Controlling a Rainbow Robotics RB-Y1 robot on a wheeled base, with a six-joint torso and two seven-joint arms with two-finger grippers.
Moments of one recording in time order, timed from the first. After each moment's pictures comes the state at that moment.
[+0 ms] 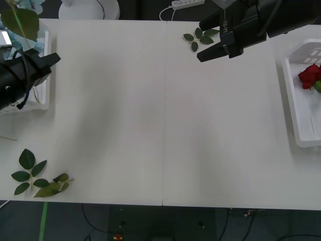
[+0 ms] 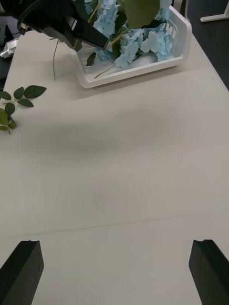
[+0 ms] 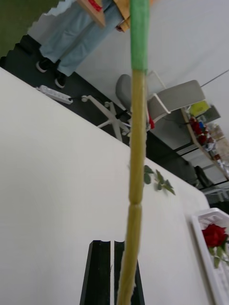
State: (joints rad) right arm -1.10 -1.00 0.67 -1.41 -1.97 1.08 2.65; left arm -0.26 0.75 0.06 -1.50 1.80 0.61 -1.90
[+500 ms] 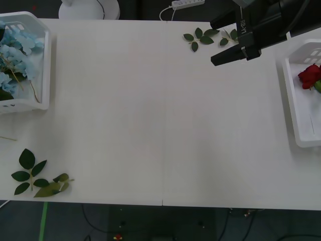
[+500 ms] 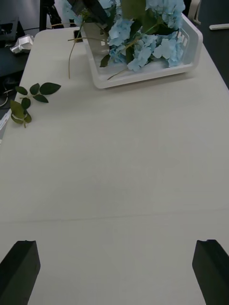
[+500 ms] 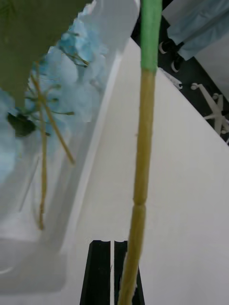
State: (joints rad) right arm -1.08 -1.12 0.67 -1.52 -2.07 1.08 2.67; left arm -0.30 0.96 0.25 -1.30 1.39 0.95 -1.38
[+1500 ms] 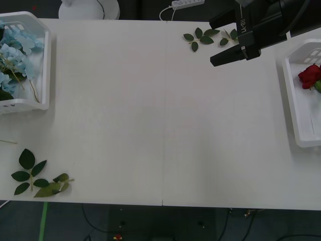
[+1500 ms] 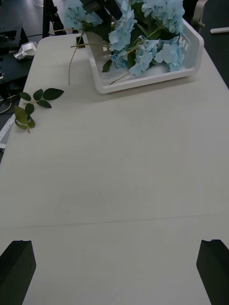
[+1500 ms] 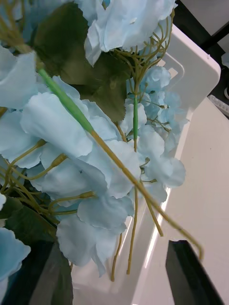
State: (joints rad) right arm -1.08 -1.12 0.67 -1.52 -2.09 1.08 2.67; left arm -0.49 1.06 0.04 -1.00 1.36 0.82 -1.39
